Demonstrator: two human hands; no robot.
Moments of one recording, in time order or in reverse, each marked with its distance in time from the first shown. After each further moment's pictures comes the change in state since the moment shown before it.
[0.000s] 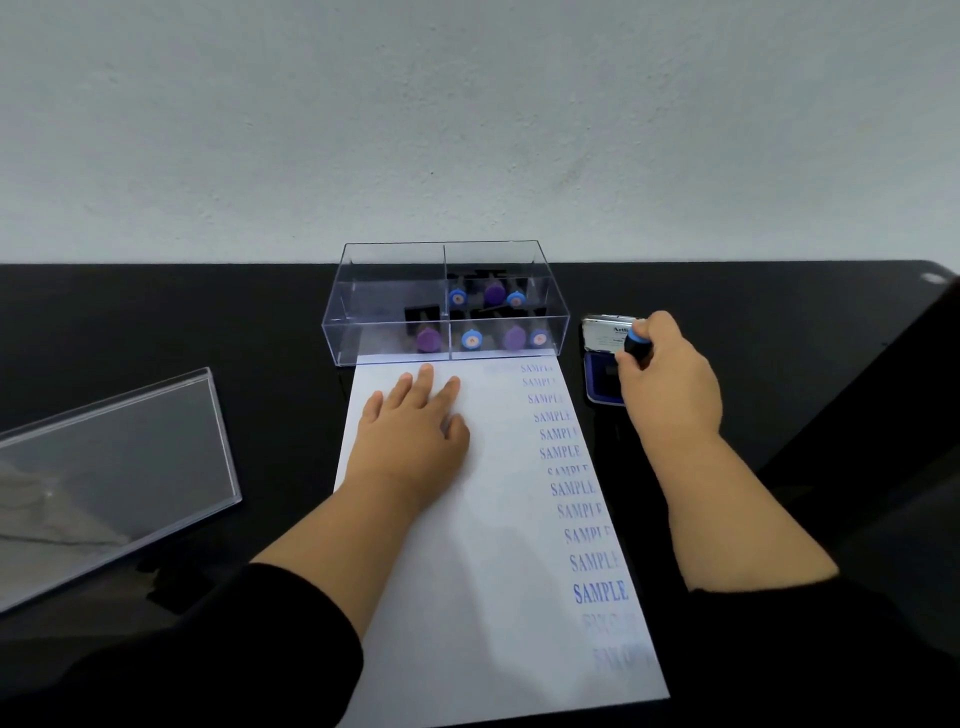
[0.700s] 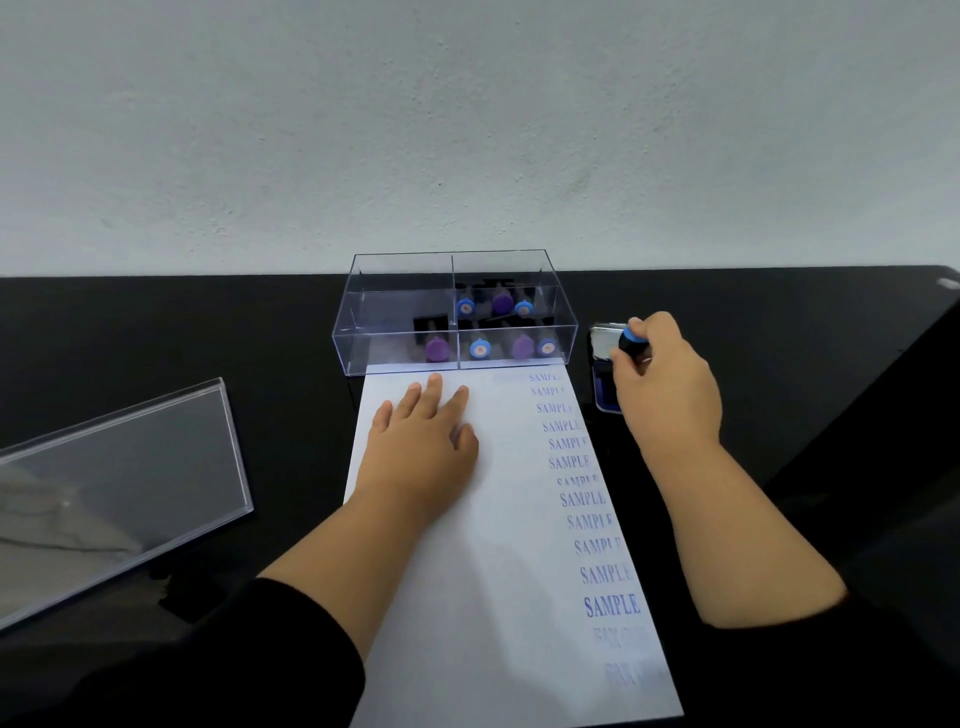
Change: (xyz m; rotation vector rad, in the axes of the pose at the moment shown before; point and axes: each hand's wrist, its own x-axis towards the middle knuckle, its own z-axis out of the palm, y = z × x) left_hand -0.002 0.002 0.000 -0.012 0.010 -0.006; right_hand -0.005 -0.013 0.001 0.083 0.014 -0.065
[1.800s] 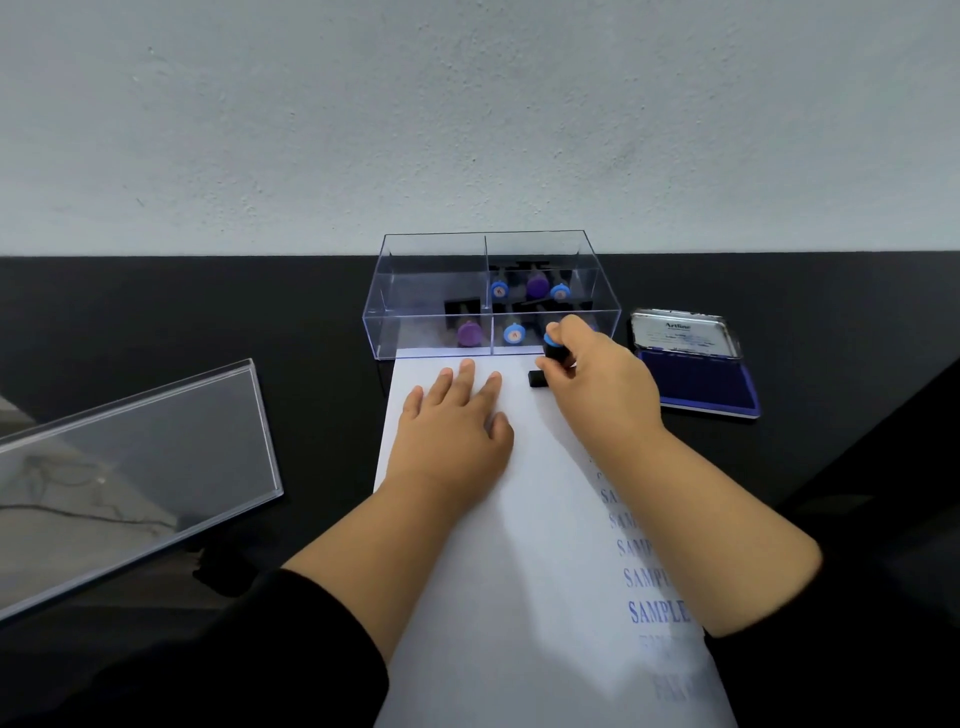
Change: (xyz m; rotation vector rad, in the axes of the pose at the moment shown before) left_hand 0.004 -0.001 0.002 0.012 -0.002 0.002; right_hand -0.013 -0.039 0.056 -0.080 -0.188 -0.276
